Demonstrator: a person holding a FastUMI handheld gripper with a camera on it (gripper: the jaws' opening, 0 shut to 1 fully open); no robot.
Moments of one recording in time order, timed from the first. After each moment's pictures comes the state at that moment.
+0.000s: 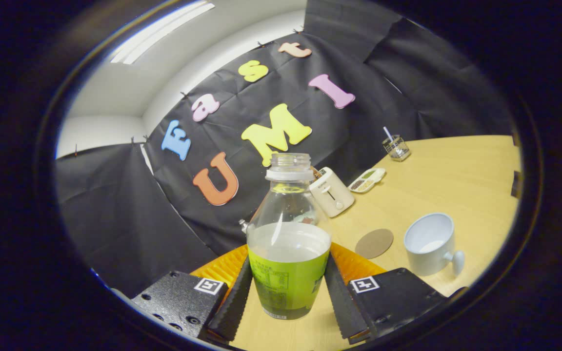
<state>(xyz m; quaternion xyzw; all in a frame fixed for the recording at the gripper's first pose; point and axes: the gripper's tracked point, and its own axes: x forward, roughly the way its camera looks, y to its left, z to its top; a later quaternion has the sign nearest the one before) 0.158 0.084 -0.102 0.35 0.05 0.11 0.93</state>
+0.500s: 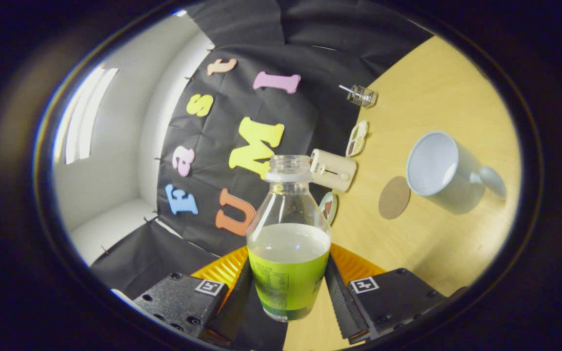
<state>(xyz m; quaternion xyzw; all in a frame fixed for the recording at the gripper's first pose) 0.162 0.075 -0.102 0.59 0.05 0.16 0.79</state>
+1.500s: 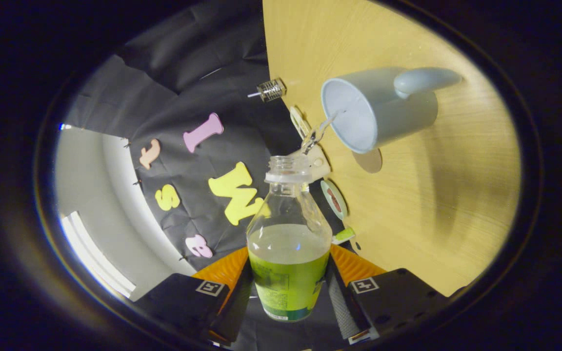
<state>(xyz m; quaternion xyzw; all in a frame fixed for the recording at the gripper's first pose) 0.178 0.045 -0.090 0.83 0.06 0.14 0.53</state>
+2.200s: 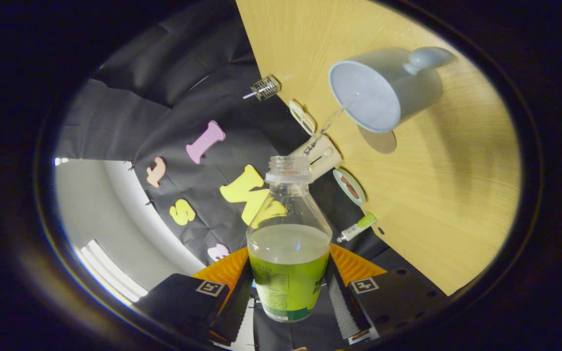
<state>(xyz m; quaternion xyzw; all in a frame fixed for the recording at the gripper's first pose) 0.183 0.038 -0.056 0.87 0.03 0.17 0.46</state>
